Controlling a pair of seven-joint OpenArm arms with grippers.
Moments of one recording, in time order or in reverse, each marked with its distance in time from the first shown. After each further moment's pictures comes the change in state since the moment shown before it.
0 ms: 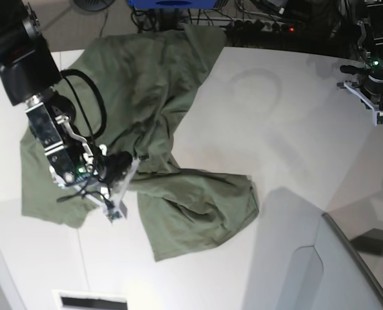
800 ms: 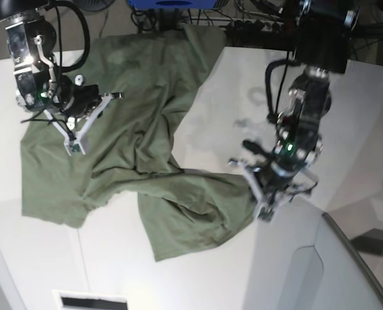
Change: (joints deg) left arm -29.1 8.4 35.6 -3.2 -1.0 -0.9 4.9; right arm -26.5 0.7 18.4 19.6 0.3 0.2 -5.3
